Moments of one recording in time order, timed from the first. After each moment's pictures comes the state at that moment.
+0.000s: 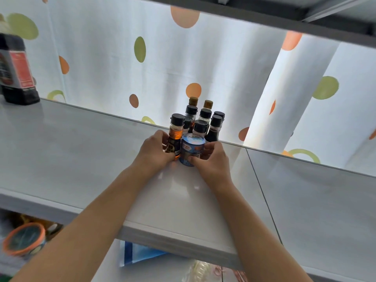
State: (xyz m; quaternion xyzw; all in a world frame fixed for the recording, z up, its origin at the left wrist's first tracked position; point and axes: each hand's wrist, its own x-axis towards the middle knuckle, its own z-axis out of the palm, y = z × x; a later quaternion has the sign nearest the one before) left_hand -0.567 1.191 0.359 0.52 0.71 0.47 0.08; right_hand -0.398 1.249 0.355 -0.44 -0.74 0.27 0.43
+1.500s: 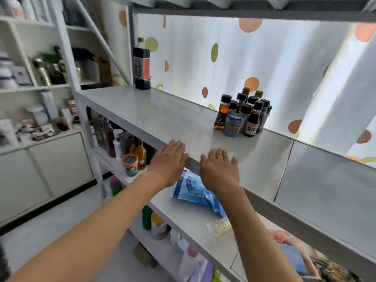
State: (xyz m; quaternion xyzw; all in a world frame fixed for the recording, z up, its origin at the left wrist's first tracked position) left_hand -0.443 0.993 0.329 0.43 0.89 0.11 -0.05; right_hand -0.330 1.100 0.345 -0.33 -0.94 0.05 0.04
